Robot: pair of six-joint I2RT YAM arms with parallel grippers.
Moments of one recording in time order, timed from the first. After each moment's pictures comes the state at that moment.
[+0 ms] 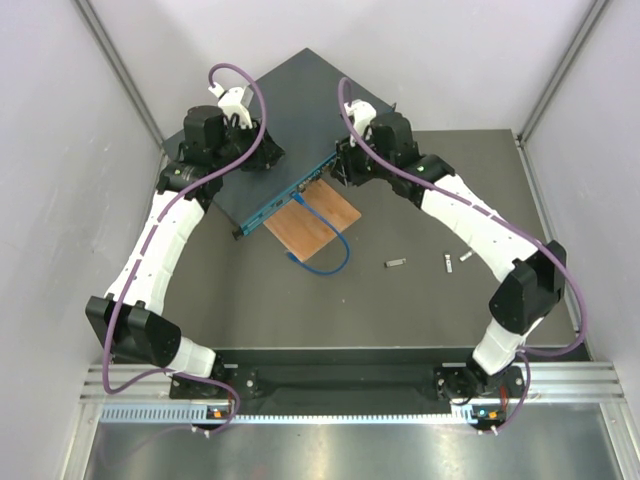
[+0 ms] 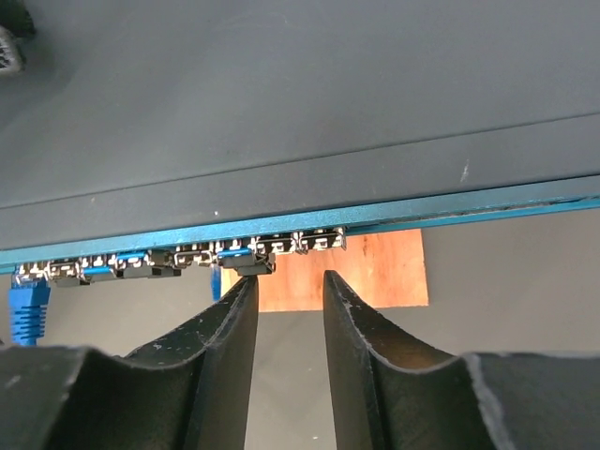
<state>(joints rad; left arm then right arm) -0.25 1.46 1.58 -0.47 0.31 -0.29 0.61 1.70 1.67 -0.41 -0.16 0.11</state>
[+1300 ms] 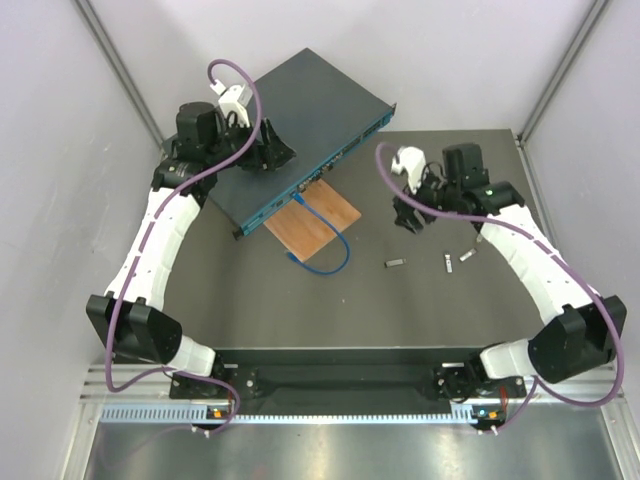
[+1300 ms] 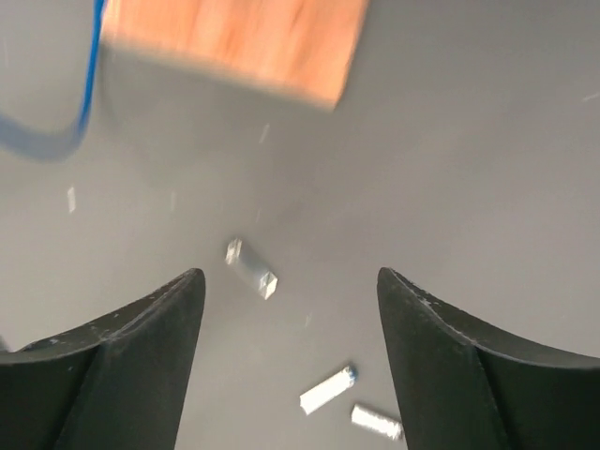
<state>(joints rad) -0.20 1.48 1.60 -0.47 0.53 -0.29 0.33 1.37 1.31 -0.67 -0.42 -0.51</state>
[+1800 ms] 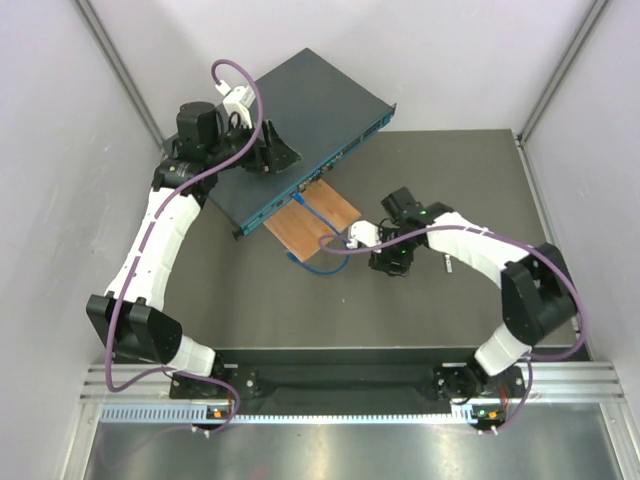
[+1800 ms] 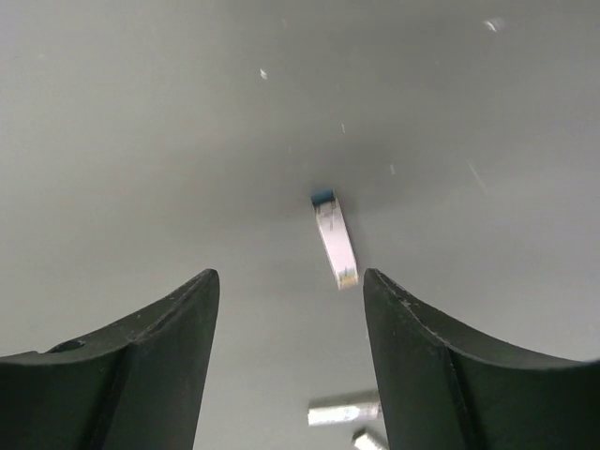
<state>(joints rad) -0.20 1.48 1.60 -0.46 0.64 -0.31 0.54 1.57 1.11 -0.75 -0.25 -0.90</state>
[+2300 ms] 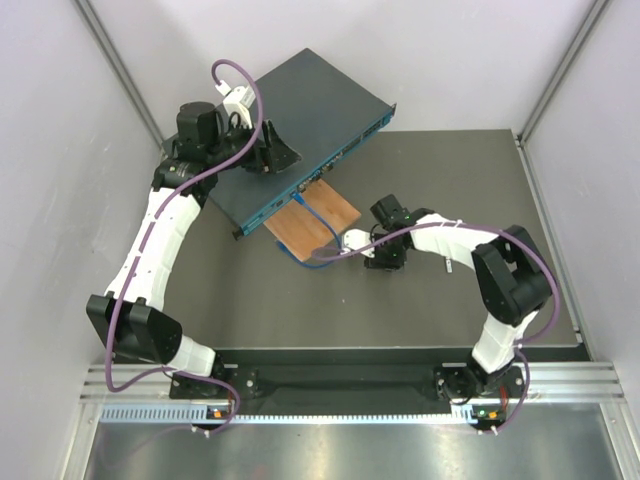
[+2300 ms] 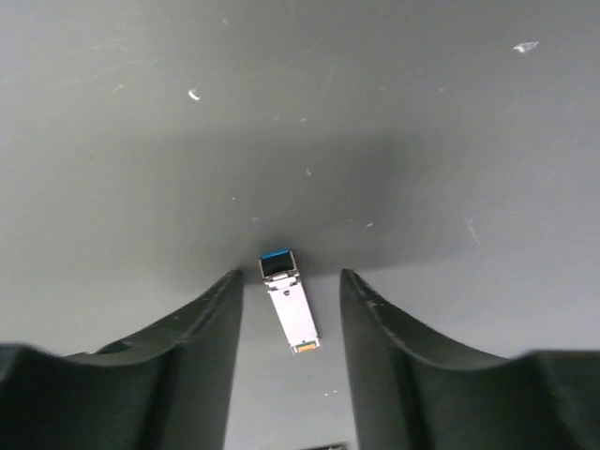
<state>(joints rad) -0.20 1.48 1.60 -0.47 0.64 -0.31 0.57 1.76 1.10 -0.59 -0.14 -0.98</state>
